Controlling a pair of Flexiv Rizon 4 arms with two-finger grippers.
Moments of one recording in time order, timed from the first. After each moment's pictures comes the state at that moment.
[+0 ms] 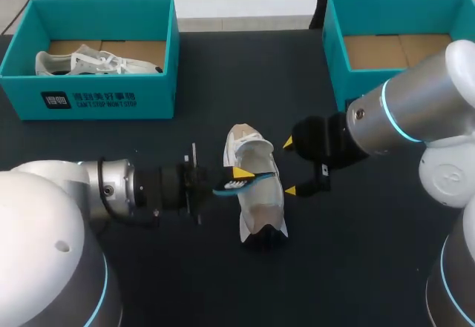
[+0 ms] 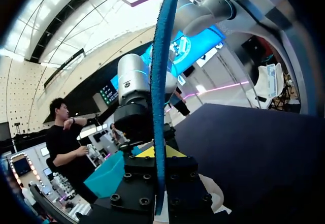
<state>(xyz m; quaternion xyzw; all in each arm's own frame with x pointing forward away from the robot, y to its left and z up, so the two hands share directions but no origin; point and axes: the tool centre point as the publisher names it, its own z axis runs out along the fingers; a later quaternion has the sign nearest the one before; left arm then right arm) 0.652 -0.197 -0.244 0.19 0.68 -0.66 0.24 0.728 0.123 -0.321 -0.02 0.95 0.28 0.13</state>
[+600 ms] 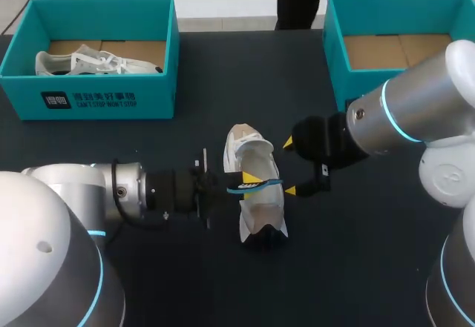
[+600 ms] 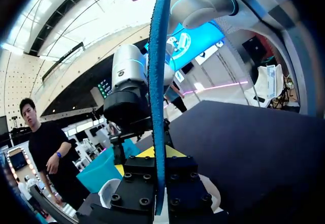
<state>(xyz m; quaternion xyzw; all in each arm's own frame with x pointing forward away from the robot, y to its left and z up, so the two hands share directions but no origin) 0.654 -0.211 -0.267 0.18 0.70 -0.65 0.22 0.728 0.123 -0.320 -0.02 0.95 0.28 0.13</state>
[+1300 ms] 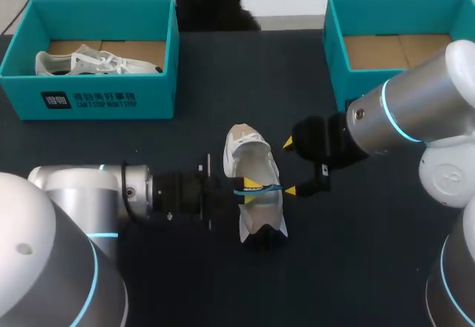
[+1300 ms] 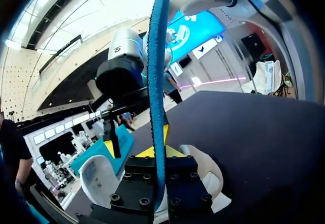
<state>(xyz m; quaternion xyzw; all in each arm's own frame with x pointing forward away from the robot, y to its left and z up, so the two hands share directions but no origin) 0.673 -0.211 -0.313 0.18 0.73 -0.63 0.21 0.728 0.123 -0.320 -0.02 0.95 0.28 0.13</state>
